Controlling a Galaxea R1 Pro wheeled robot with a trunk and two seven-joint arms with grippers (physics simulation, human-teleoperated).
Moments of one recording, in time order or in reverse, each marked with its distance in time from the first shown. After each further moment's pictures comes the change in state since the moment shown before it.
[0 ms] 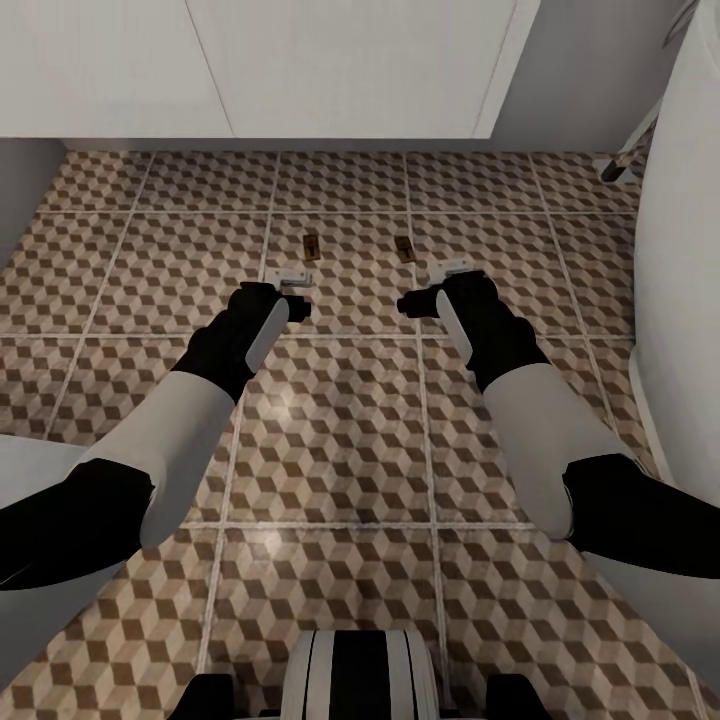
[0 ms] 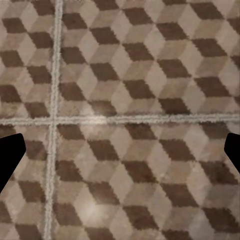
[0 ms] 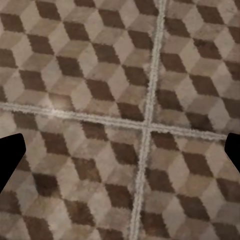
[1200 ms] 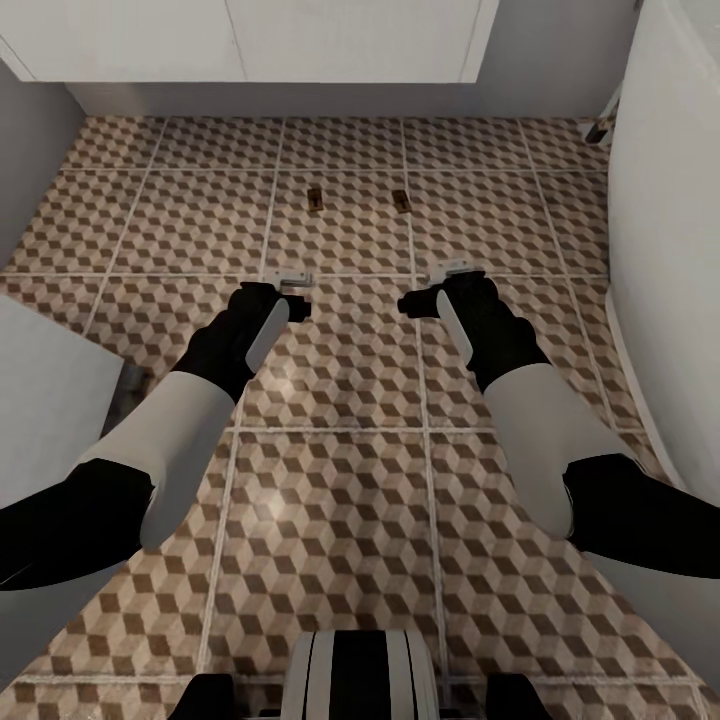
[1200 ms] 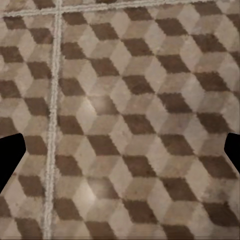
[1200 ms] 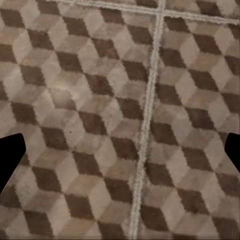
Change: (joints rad) left arm 0.001 0.000 0.000 0.000 0.000 -0.001 0.000; right arm 0.000 -0.001 0.000 0.001 0.000 -0.001 0.000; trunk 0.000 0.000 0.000
